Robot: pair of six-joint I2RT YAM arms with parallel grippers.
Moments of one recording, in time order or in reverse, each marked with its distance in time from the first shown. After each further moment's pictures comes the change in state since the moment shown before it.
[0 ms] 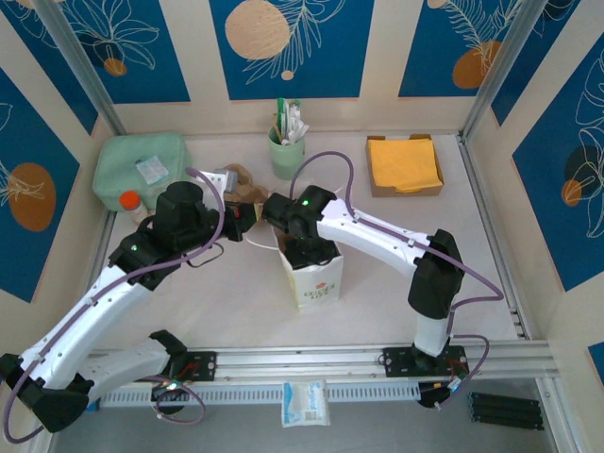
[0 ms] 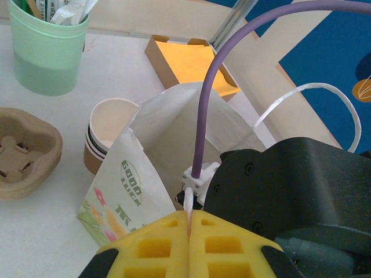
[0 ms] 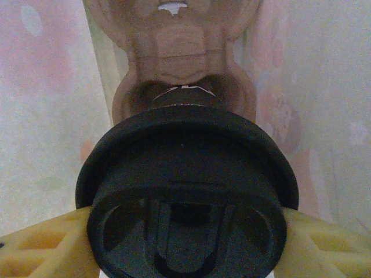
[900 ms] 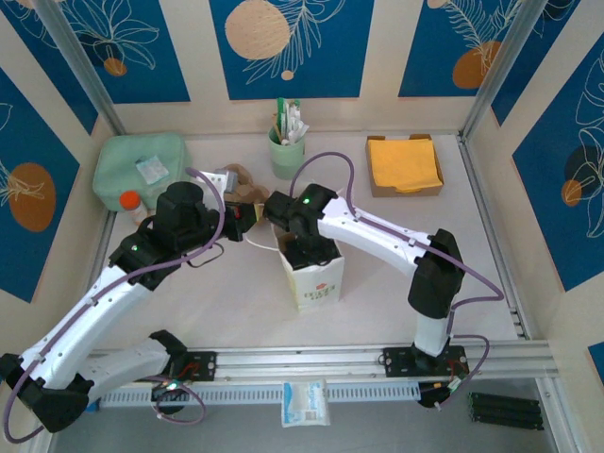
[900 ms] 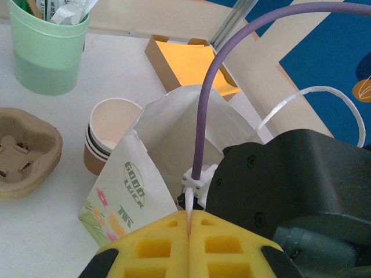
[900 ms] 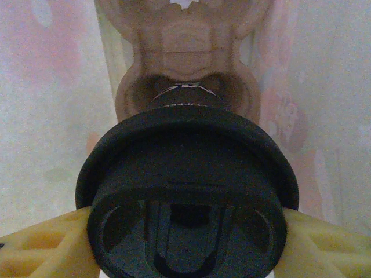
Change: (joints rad) left arm 0.000 0.000 -0.004 0.003 0.000 -0.004; right arm -0.010 0.000 0.013 -0.016 -0.042 -0.027
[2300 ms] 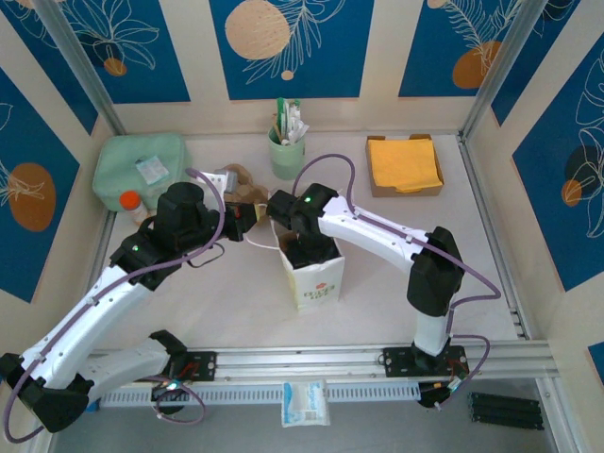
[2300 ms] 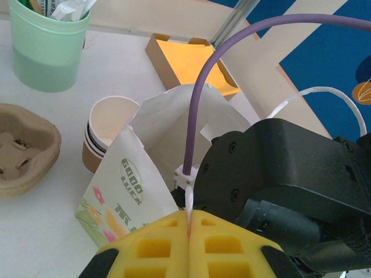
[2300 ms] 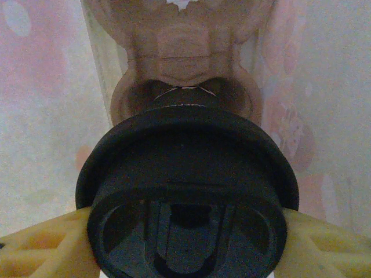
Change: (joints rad) left arm 0.000 0.000 -0.008 0.007 0.000 -0.014; right arm -0.031 0.010 -0.043 0.045 -0.029 -0.022
